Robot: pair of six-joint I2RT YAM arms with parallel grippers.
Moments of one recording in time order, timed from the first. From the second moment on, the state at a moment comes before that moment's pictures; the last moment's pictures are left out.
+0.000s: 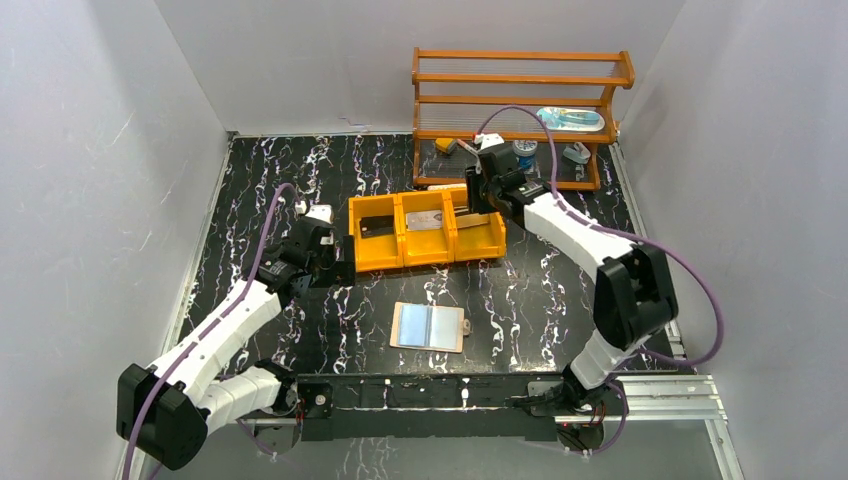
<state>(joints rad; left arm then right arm) -0.48 1.03 0.79 -0.68 -0.24 -0.37 0.52 1.61 1.27 -0.32 0.10 0.17</state>
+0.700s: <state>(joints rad) -0.48 1.04 0.79 -0.68 -0.24 -0.37 0.52 1.92 1.38 -0.54 0.10 0.50</state>
